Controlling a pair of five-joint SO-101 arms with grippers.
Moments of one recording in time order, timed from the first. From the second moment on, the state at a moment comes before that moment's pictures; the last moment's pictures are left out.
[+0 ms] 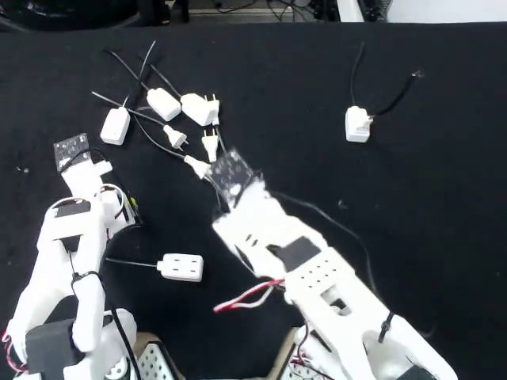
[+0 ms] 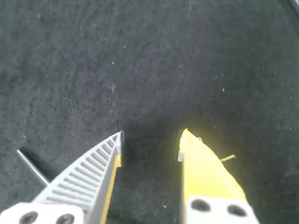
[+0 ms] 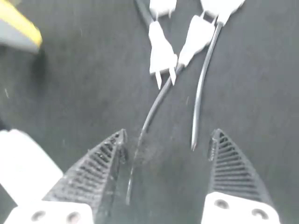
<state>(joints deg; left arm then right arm) -18.1 -23.7 59.9 36.3 7.3 -33.7 -42.2 67.2 26.3 8.8</state>
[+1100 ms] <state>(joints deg) -18.0 -23.7 60.8 36.3 8.3 -32.8 1.0 39.1 41.8 15.9</state>
